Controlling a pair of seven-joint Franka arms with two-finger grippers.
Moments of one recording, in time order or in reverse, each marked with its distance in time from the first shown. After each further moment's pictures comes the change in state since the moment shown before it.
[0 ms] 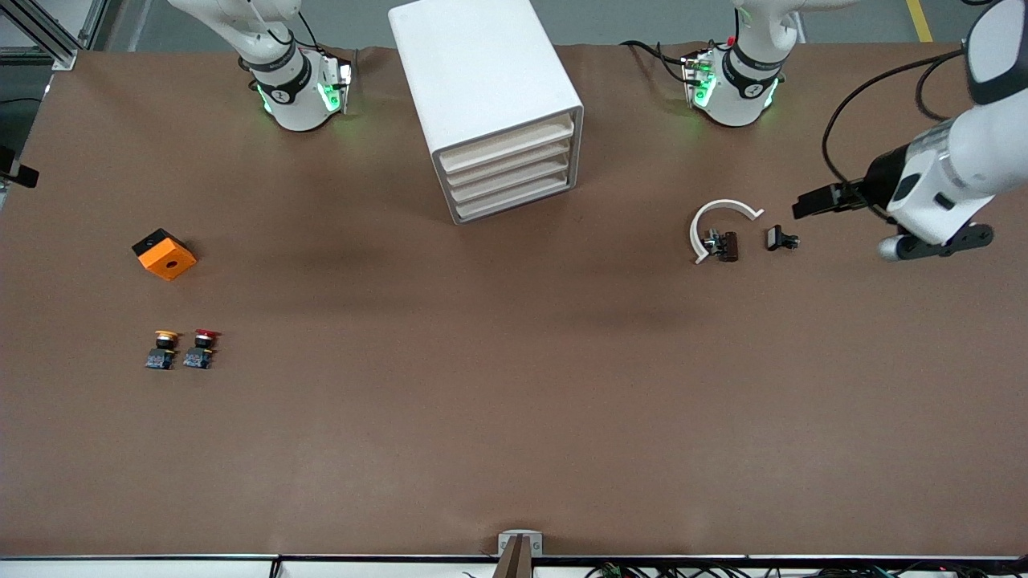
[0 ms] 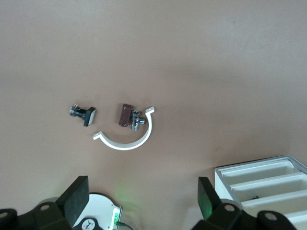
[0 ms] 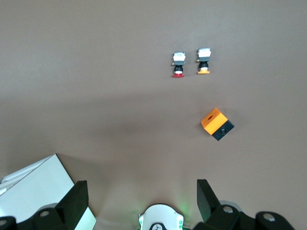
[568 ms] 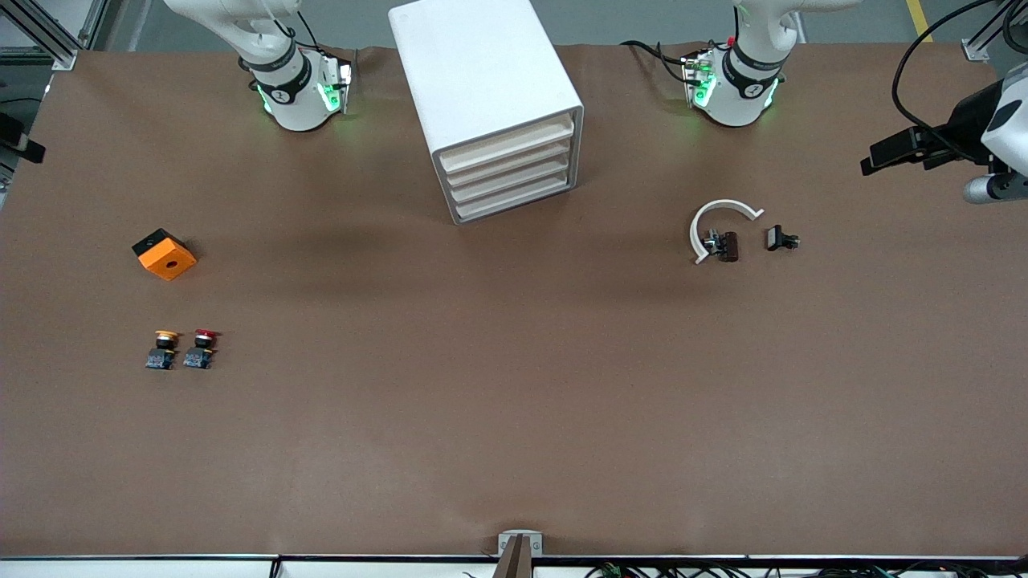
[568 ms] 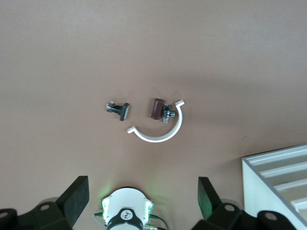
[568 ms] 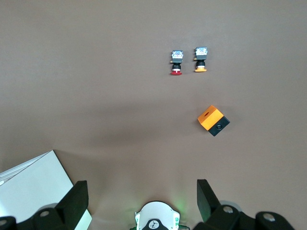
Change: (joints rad) left arm -0.020 -0.114 0.113 -0.036 0.094 -0.059 0.153; right arm 0.117 -0.099 -0.111 -0.062 -0.023 0.015 -0.013
